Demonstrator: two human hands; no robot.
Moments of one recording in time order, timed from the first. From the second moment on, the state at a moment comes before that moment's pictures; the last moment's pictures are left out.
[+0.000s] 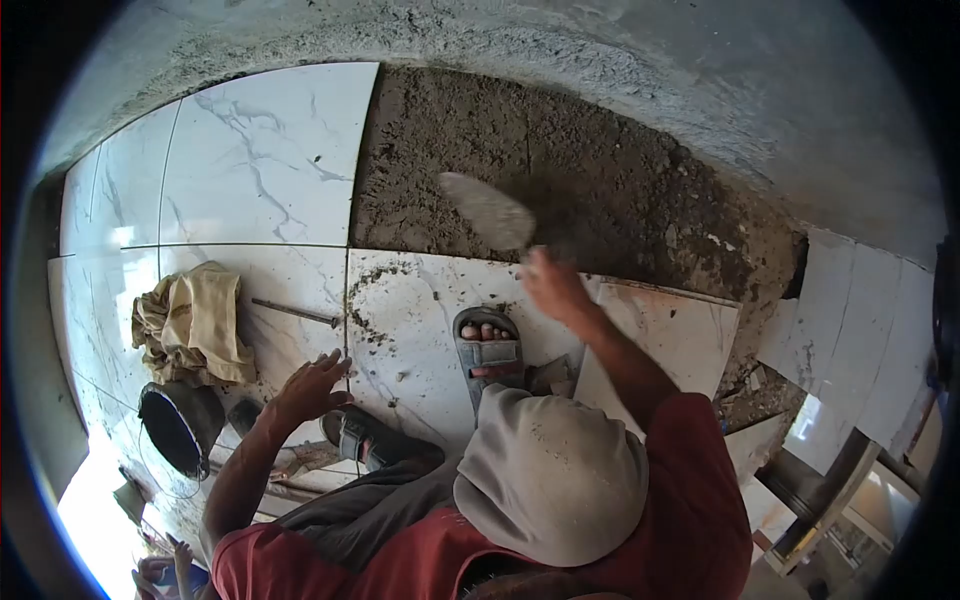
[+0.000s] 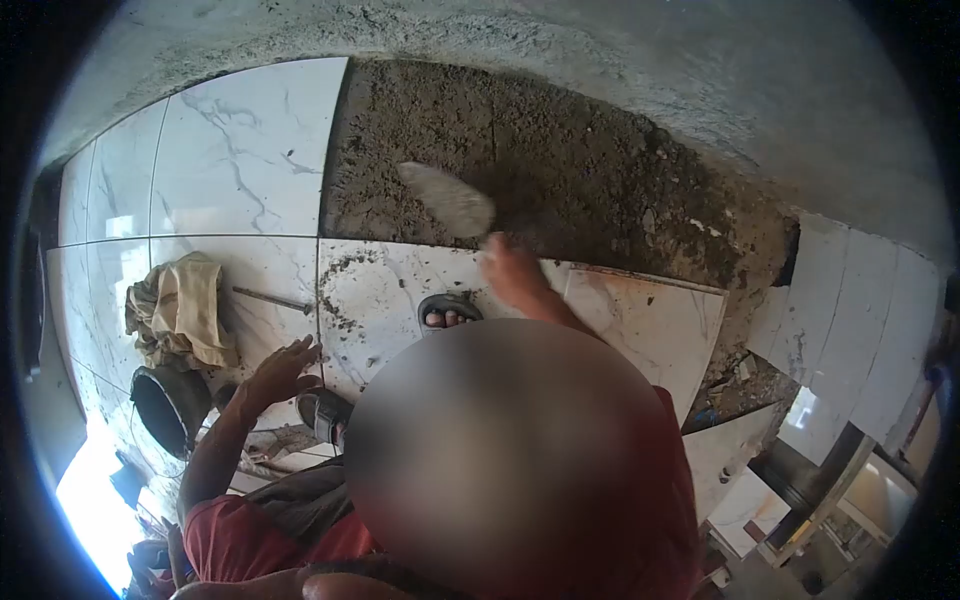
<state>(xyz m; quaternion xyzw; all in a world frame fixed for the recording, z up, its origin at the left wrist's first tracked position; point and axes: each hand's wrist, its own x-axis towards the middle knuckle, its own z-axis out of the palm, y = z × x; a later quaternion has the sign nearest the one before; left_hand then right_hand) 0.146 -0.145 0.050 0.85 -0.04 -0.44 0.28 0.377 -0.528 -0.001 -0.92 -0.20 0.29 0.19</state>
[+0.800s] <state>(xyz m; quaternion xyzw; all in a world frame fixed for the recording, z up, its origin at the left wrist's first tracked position) -0.037 -0.156 0.078 0.82 0.15 -0.41 0.38 0.442 -0.640 -0.010 -0.92 0.05 0.28 0.27</state>
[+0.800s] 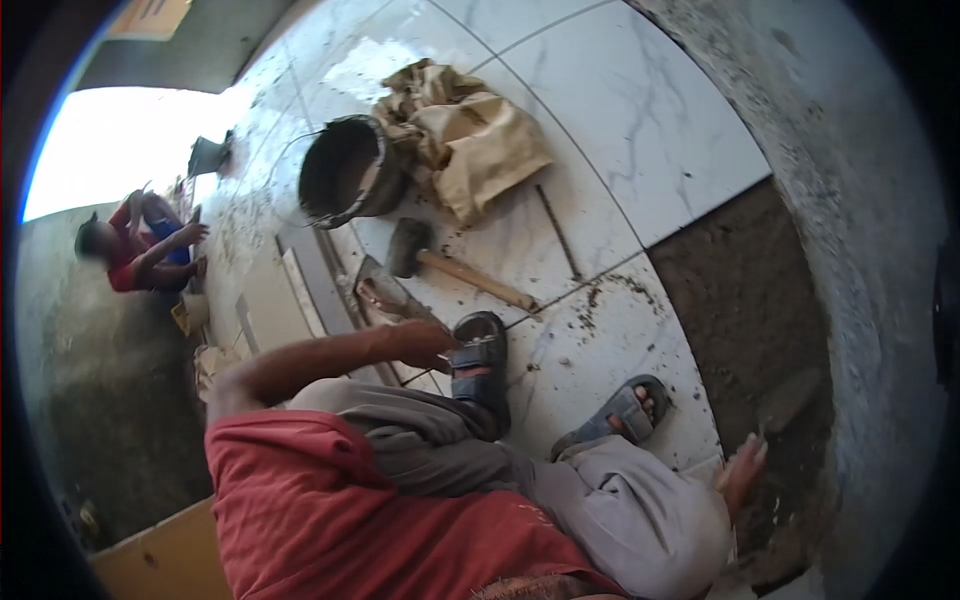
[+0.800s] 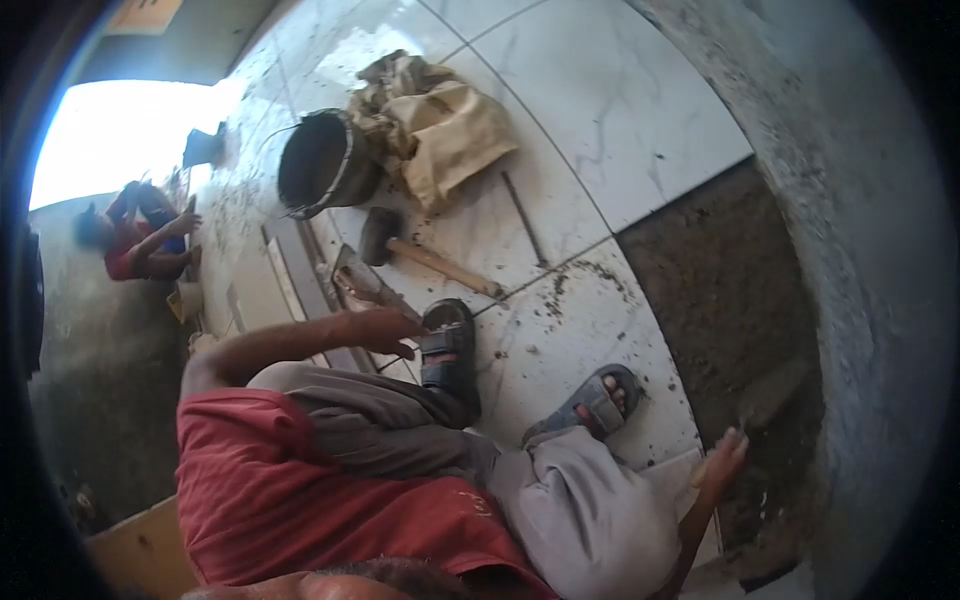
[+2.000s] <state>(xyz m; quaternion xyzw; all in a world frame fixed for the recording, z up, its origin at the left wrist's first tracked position) 0.259 -0.190 0.066 0.73 -0.16 -0.32 0.58 0.041 -0.798 0.030 -0.87 0.34 0.35 0.01</state>
